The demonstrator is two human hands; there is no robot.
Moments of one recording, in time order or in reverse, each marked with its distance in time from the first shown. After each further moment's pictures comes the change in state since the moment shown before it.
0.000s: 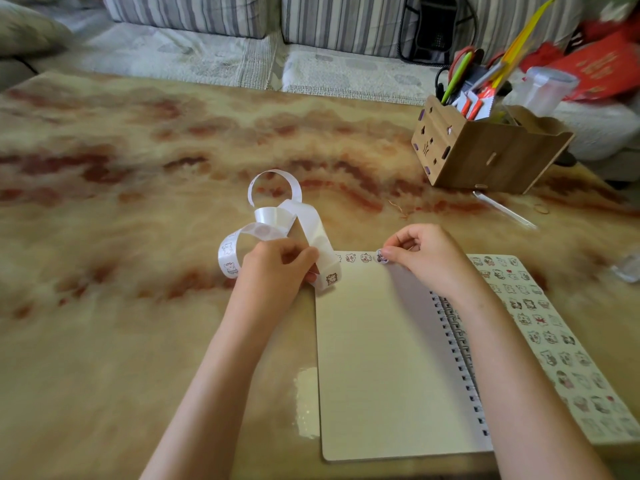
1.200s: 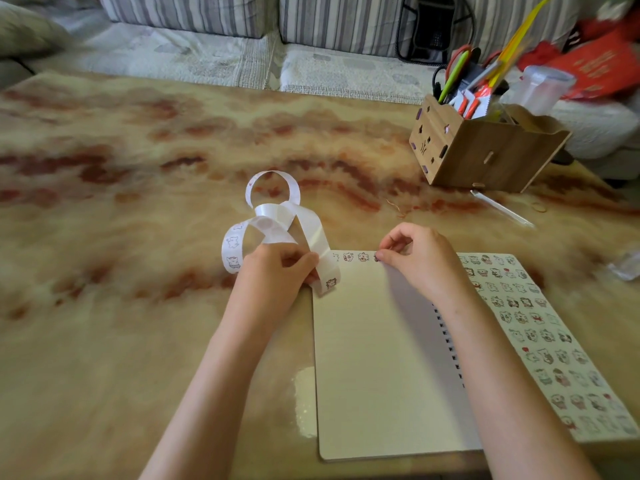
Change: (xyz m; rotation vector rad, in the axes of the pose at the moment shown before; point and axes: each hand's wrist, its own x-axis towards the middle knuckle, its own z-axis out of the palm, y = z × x) left_hand -0.004 0.000 0.000 0.076 -0.015 0.017; right_hand -0.002 0.002 0.008 -0.190 0.118 -0.044
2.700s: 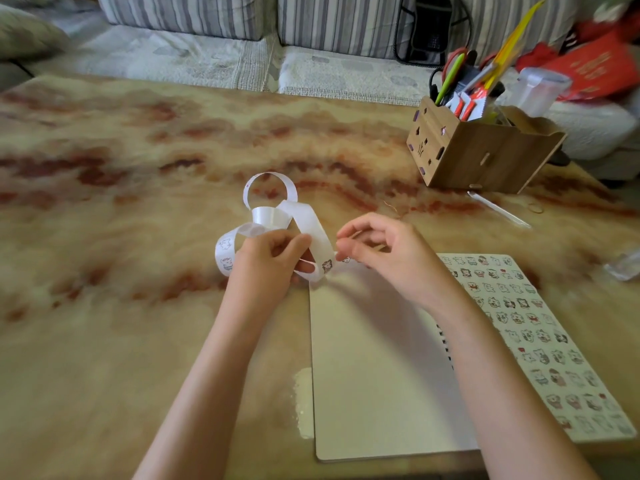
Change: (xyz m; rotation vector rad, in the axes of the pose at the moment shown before) left_hand 0.008 0.001 0.000 -0.188 0.076 0.039; right_hand -0.022 -0.037 -0.007 0.439 -0.273 -0.208
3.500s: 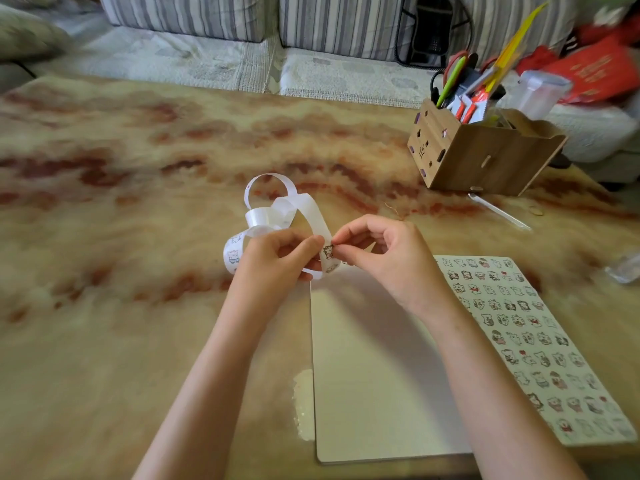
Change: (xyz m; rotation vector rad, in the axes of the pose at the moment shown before) left_hand -0.002 0.005 0.001 -0.138 -0.094 0.030; right_hand 0.000 -0.002 0.010 0.059 0.091 -0.126
